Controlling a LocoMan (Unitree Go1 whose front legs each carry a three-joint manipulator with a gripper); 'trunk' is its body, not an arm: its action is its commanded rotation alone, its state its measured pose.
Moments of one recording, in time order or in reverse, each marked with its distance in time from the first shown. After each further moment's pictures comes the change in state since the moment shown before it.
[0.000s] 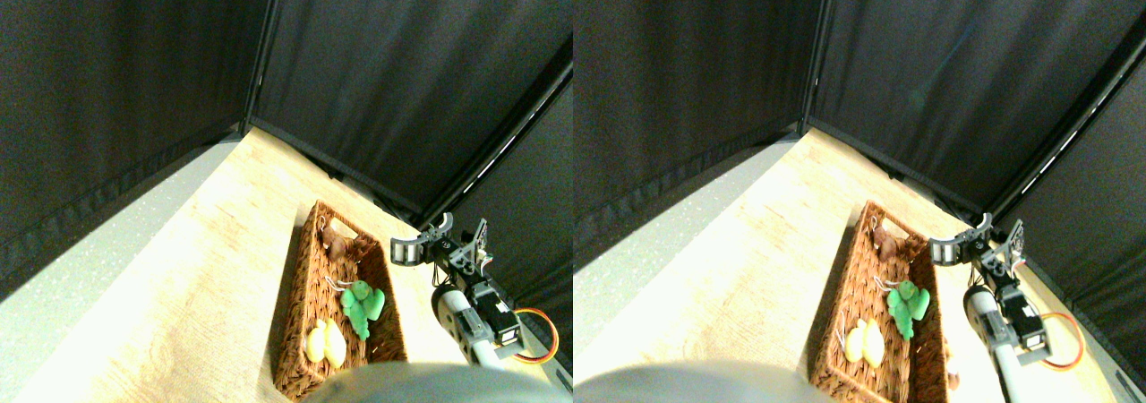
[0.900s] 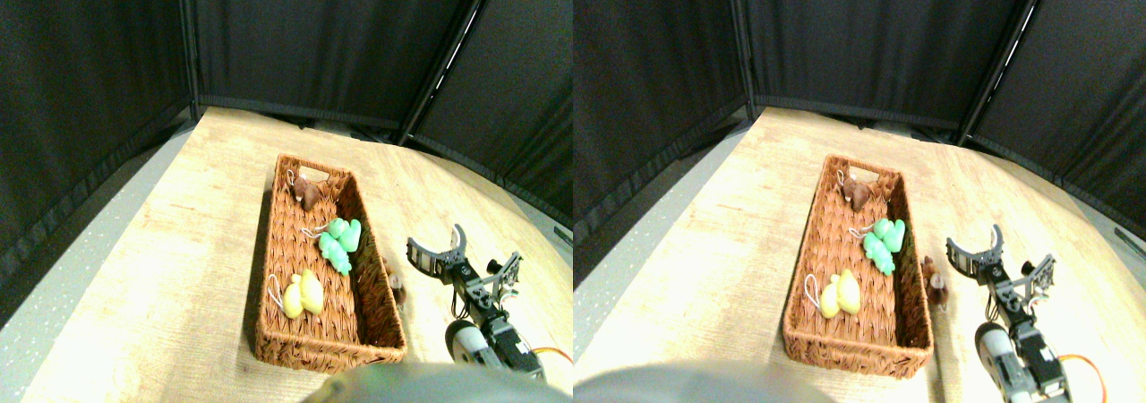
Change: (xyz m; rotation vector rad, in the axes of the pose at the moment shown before) right arm -0.075 -0.123 0.023 0.215 -0.251 -0.073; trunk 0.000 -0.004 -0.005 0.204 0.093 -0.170
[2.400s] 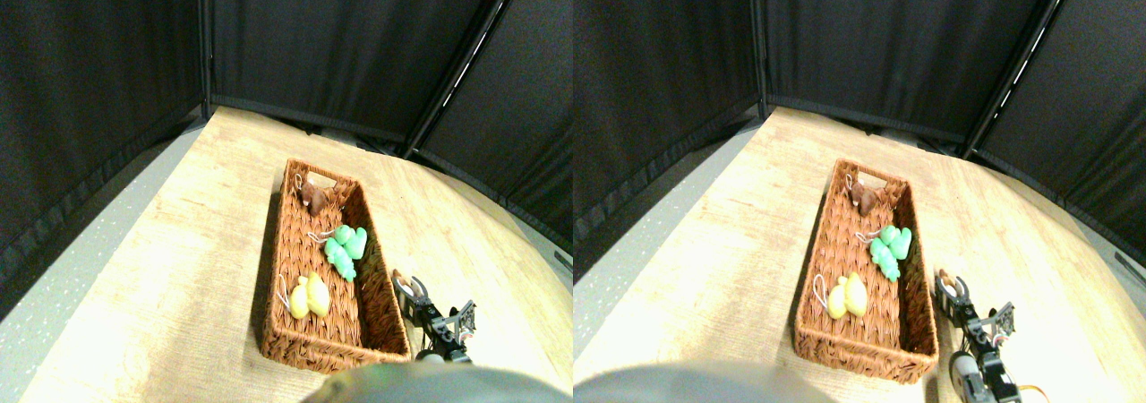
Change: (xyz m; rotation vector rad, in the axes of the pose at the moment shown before) right arm 0.012 -0.068 -0.031 0.070 0.057 -0.240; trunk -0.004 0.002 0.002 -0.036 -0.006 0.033
